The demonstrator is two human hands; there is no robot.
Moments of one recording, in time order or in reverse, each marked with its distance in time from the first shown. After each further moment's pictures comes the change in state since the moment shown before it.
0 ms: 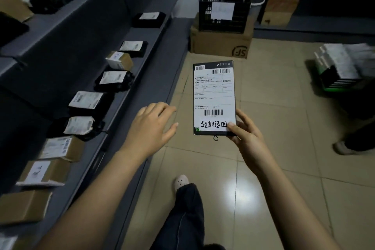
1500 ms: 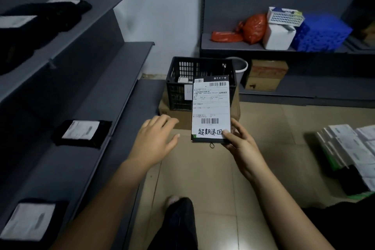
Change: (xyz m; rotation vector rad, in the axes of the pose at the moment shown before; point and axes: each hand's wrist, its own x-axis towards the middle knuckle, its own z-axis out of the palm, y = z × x) left_hand 0.840 -0.212 0.217 -0.088 0.041 0.087; right_hand 0.827 -0.271 -0.020 0.092 0.168 -0.024
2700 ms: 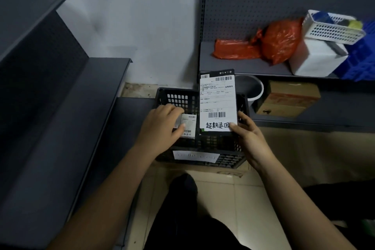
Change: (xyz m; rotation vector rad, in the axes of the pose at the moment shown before) left_hand 0.525 -0.183 0.179 -0.105 -0.097 0.022; right_hand 0.562 -0.128 0.040 -0.101 0.052 0.115
